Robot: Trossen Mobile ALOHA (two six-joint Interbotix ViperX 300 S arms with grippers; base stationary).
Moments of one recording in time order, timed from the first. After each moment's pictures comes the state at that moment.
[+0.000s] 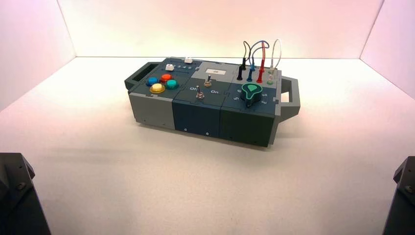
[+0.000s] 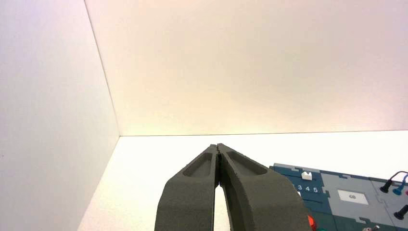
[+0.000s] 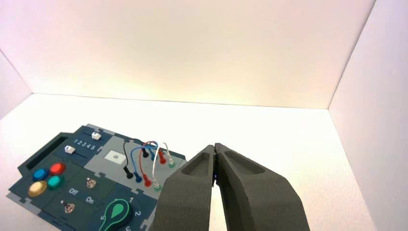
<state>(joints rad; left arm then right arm) -0.03 -1.21 1.25 -0.17 0.16 0.17 0.14 -1.34 1.16 -0.03 0.51 0.08</state>
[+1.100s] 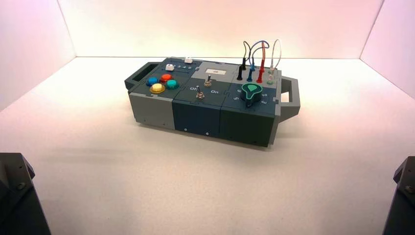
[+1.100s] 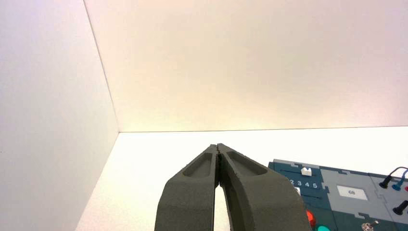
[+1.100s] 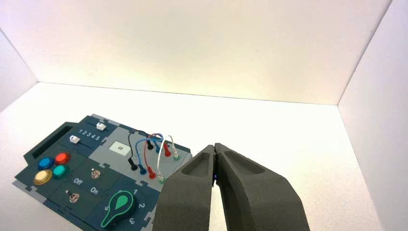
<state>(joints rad) -0.03 -1.21 1.25 -0.17 0.17 0.17 0.17 -1.31 1.16 -0.03 0.51 0.08</state>
